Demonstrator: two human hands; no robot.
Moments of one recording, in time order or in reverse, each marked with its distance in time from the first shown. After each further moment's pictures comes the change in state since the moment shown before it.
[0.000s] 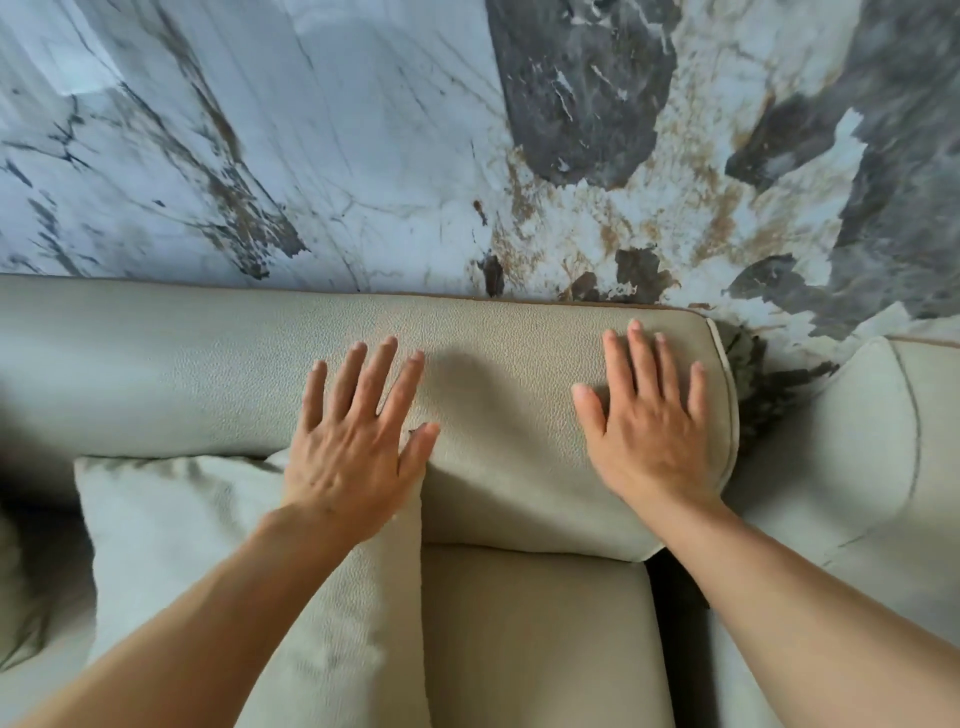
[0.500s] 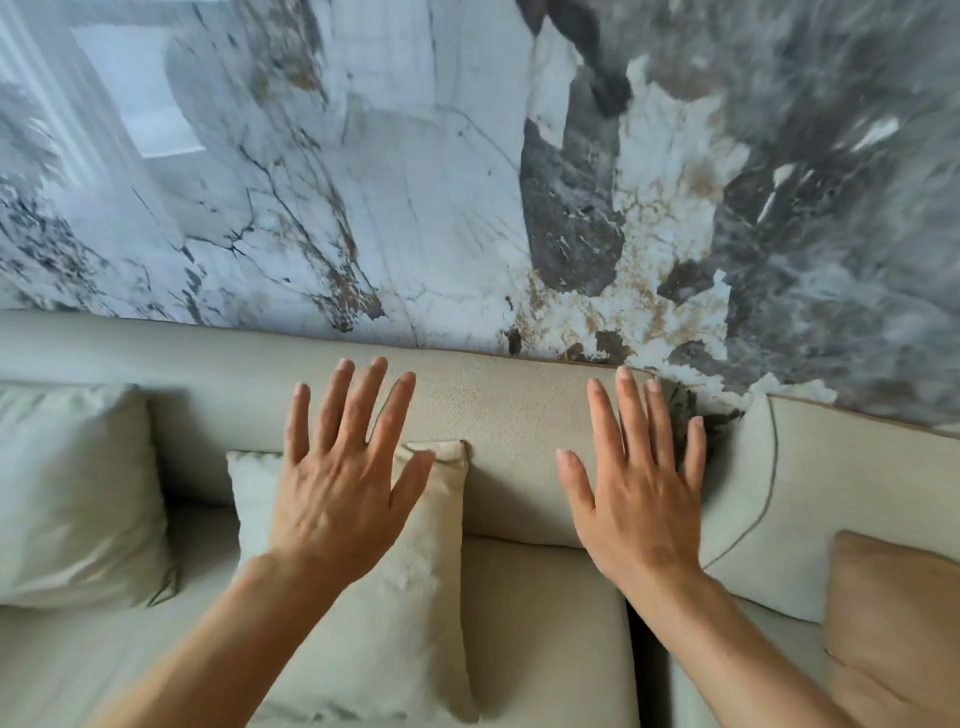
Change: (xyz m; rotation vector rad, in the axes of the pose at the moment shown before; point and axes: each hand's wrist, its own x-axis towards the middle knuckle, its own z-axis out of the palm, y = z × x) left_hand -0.112 -0.007 -0.199 -0.005 0.193 -0.030; right_hand -0.106 -0.060 -0.209 0.064 0.183 -0.111
